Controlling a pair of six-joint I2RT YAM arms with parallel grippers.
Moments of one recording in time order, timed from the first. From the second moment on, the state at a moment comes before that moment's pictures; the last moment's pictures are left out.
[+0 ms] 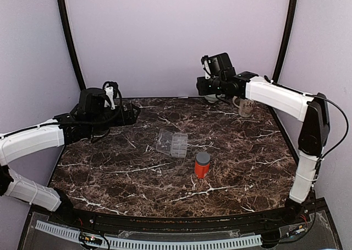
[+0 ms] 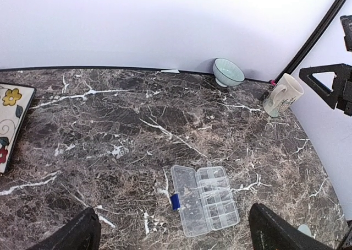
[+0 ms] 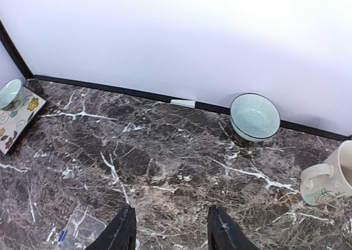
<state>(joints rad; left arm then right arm) -0.64 1.22 0.91 -0.10 -0.19 -0.46 0.67 1.87 1.73 -0.39 0.29 0.22</state>
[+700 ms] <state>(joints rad) -0.68 1.23 1.00 -0.40 -0.18 -0.51 0.84 1.74 1.64 -0.81 0.29 0.47</state>
